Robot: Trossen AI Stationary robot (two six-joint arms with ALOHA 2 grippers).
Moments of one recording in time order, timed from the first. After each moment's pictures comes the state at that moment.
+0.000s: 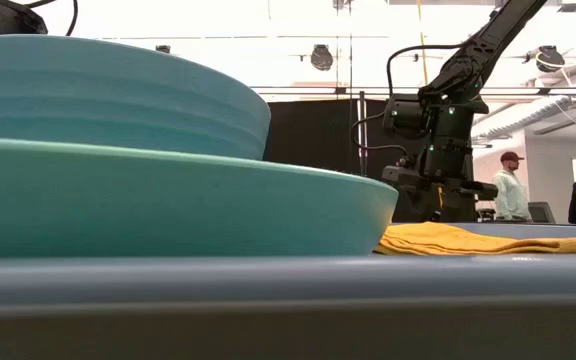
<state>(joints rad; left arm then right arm) 0.46 0.17 0.12 -0.16 -0.05 -0.19 -0.59 1.57 0.75 -0.49 0.02 0.77</state>
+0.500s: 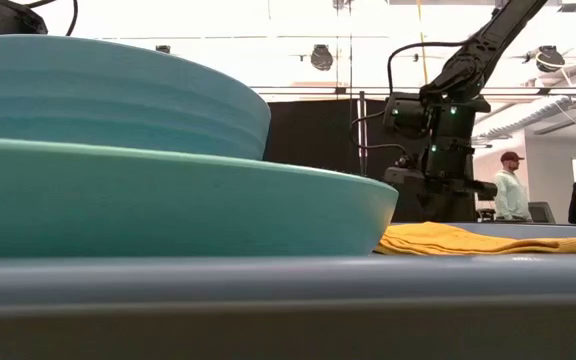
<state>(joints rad) 0.46 0.17 0.12 -0.16 -0.05 -0.19 -0.56 1.57 0.74 -0.47 0.05 0.71</state>
